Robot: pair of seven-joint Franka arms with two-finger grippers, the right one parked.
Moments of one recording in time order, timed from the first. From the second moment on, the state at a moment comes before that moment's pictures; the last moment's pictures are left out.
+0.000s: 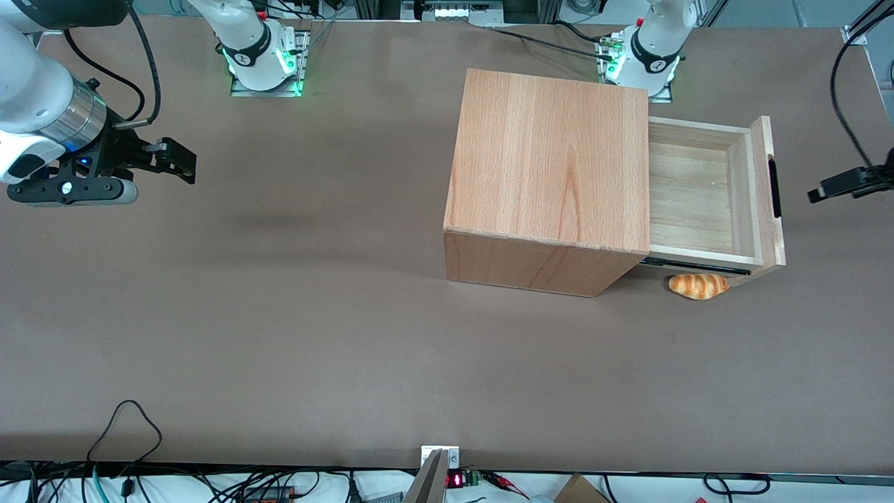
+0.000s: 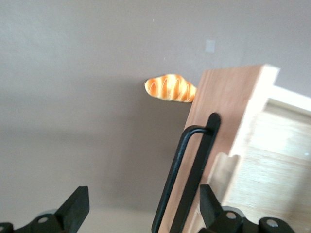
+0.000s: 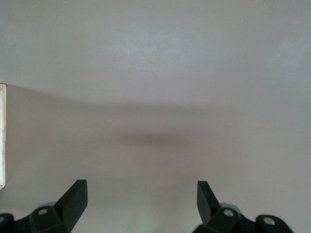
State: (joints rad) arm 0.39 0.05 -0.03 -1.78 -0.14 1.72 0.21
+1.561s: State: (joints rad) arm 0.05 0.00 0.00 -1.51 -0.03 1.54 0.15
